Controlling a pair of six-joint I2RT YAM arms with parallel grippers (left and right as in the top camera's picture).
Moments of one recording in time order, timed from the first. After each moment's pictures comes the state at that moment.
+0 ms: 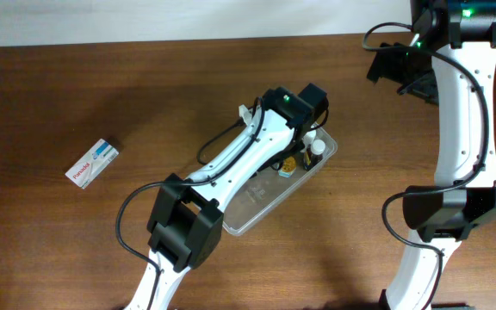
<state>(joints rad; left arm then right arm) -0.74 2.28 2.15 -1.46 -0.24 -1.26 -0.03 2.13 2.50 -1.69 0.08 0.44</state>
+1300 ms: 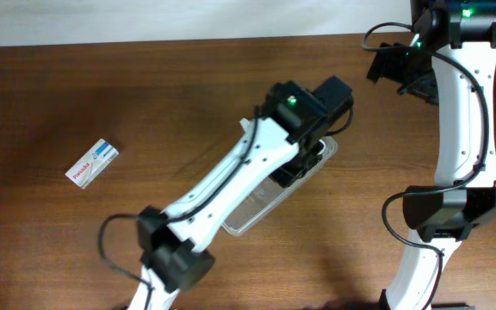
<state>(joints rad) -0.84 2.14 2.37 -1.68 -0.02 -1.60 -0.03 2.13 2.50 -1.69 0.09 0.44</state>
